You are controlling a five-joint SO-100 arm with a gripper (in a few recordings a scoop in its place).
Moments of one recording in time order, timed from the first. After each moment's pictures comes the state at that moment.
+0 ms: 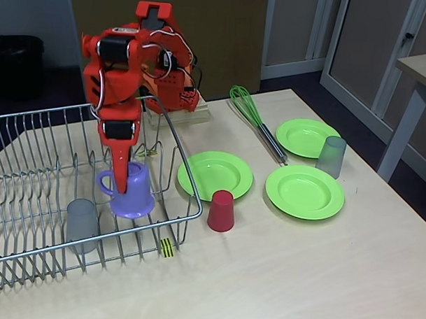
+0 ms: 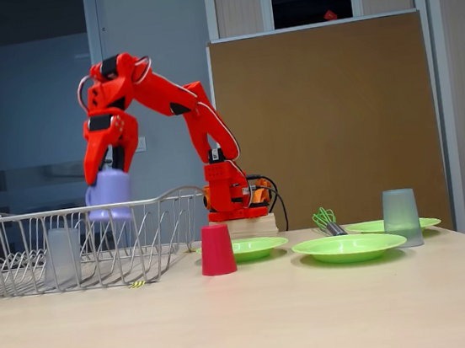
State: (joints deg) arm 25.5 55.0 41.7 96.9 -19.4
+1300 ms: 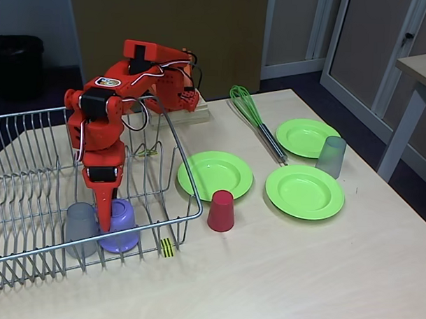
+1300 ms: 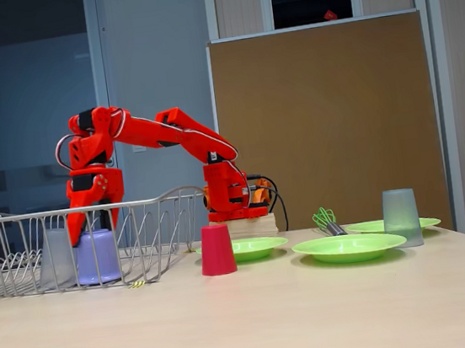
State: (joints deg) arm 30.0 31.3 20.1 98.3 -22.5
